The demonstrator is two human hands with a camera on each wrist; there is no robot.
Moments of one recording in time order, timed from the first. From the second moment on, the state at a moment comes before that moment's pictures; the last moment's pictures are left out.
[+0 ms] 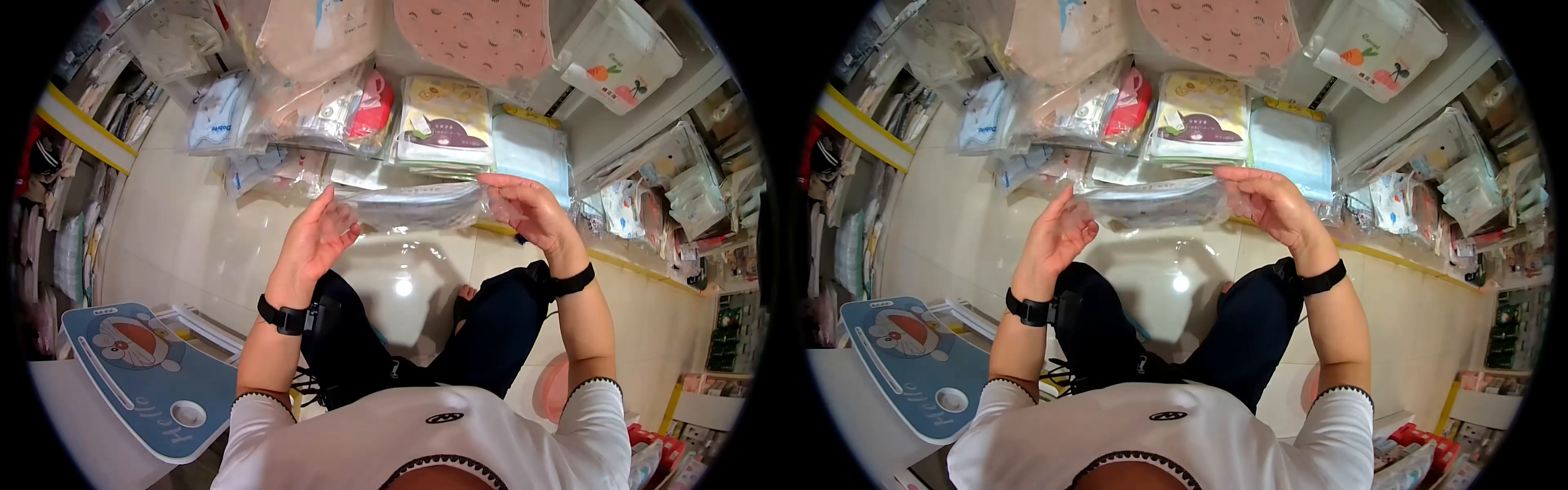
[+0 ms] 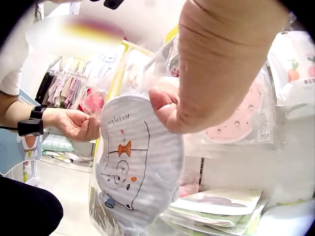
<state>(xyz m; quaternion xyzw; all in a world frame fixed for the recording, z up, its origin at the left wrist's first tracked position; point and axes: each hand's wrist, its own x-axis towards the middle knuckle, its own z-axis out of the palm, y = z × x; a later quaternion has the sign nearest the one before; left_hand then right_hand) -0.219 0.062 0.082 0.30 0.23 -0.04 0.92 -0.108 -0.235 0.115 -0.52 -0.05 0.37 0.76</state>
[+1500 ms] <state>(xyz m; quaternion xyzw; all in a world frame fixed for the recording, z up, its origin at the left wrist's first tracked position) -0.225 0.052 0.070 0.53 0.13 0.16 0.82 -0.126 -0.217 0.102 -0.69 -0.26 0.12 0.66</state>
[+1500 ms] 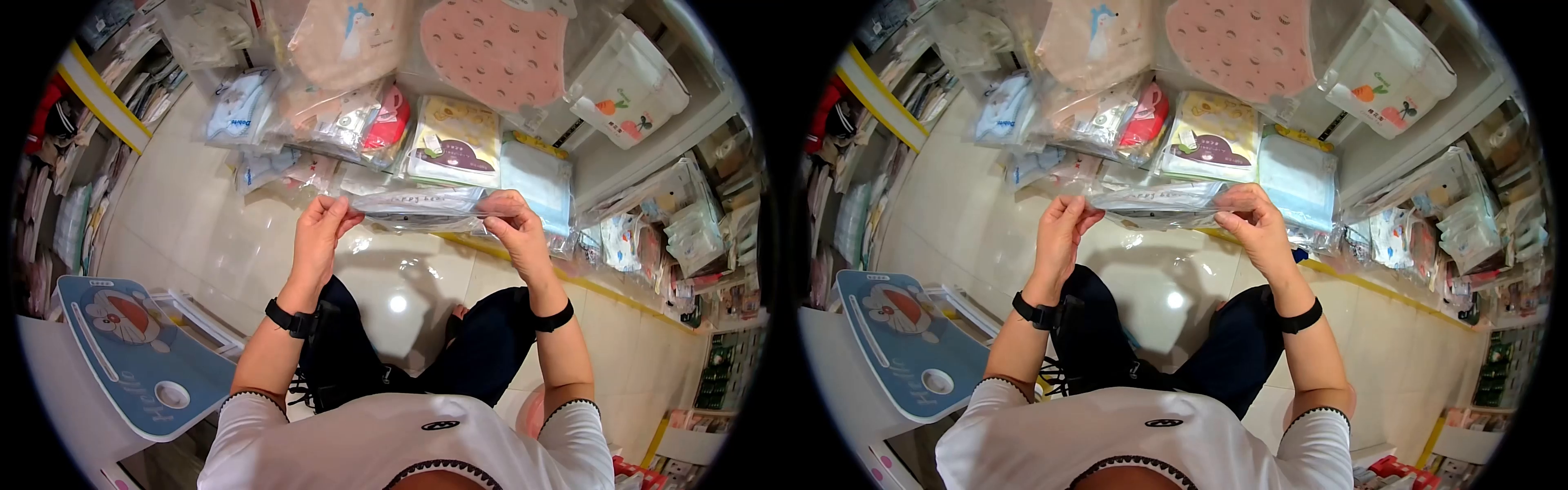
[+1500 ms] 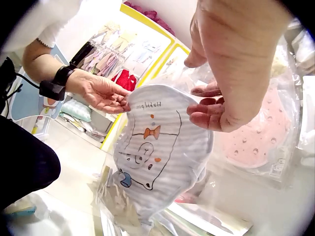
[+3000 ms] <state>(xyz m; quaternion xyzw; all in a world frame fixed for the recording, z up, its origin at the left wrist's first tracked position) -0.211 0.003 0.051 0.47 0.17 0.24 0.83 -0.156 -0.149 0.089 -0.85 -0.50 -0.08 0.13</state>
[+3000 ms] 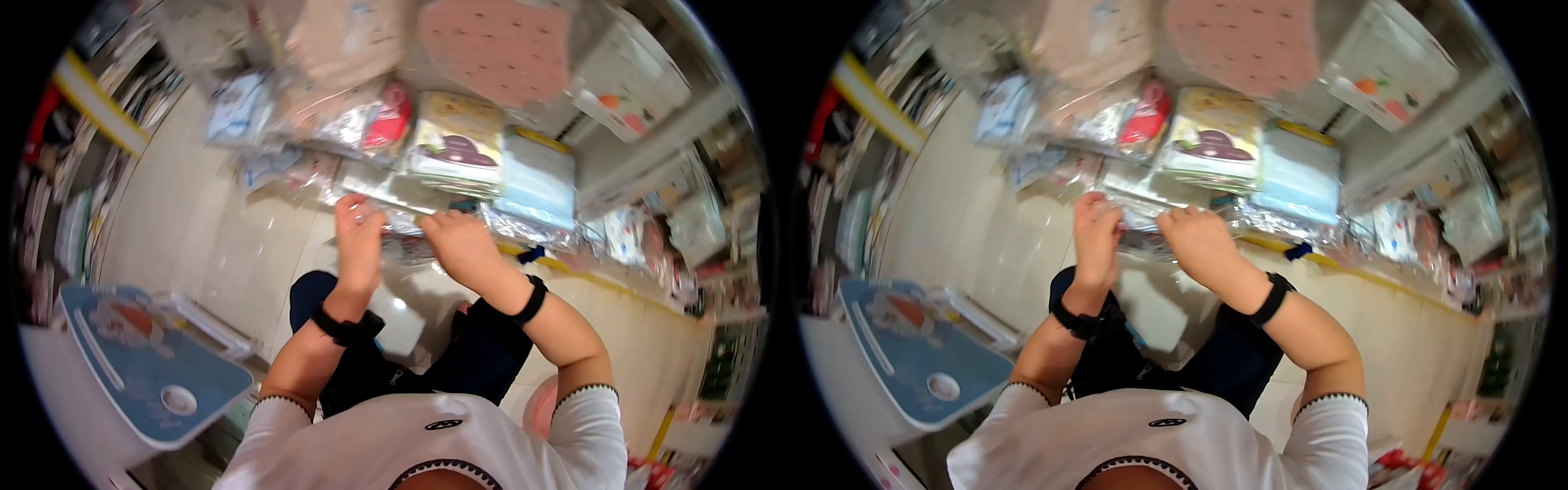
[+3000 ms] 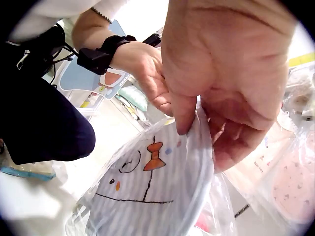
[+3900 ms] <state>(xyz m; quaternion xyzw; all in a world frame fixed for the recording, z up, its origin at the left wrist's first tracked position) -0.176 -0.023 0.020 0.64 0.14 -0.09 0.75 0.029 -0.330 -0.086 -0.34 0.36 -0.11 0.86</state>
